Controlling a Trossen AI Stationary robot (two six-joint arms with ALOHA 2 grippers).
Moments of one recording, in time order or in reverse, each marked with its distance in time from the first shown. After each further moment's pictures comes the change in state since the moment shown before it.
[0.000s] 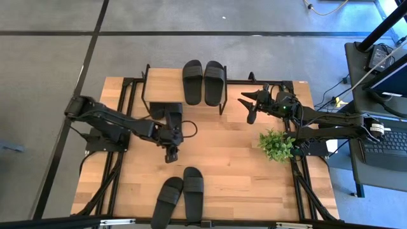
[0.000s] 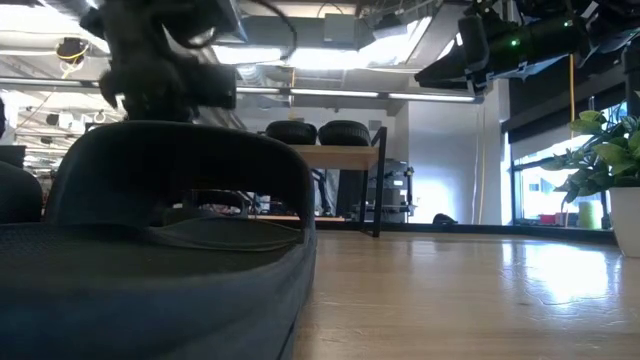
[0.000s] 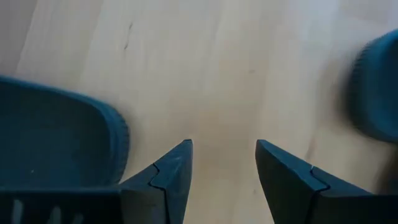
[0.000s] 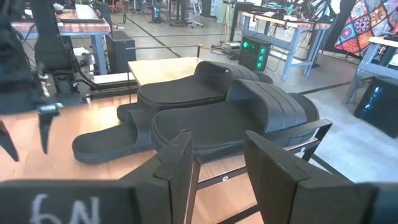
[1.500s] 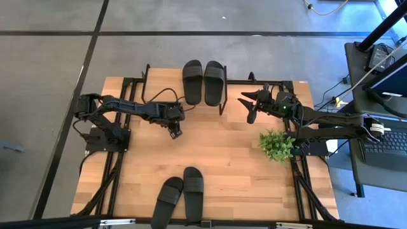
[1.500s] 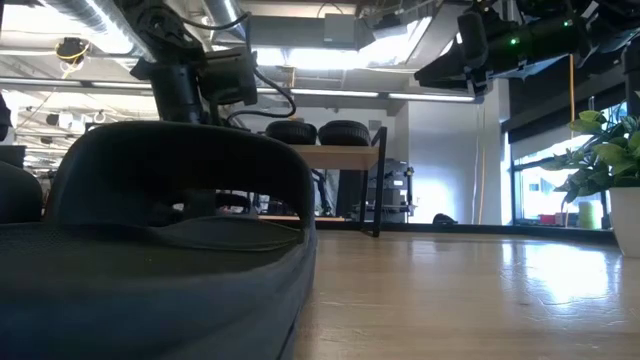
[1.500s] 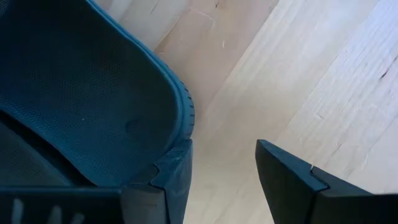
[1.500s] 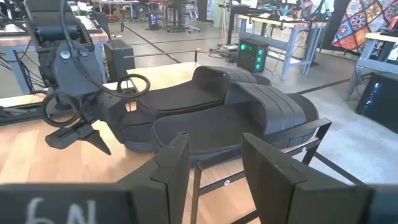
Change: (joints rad) left arm 0.370 0.103 0.000 -0.030 -0.136 0.068; right arm 0.000 0.000 0.000 0.008 0.000 0.051
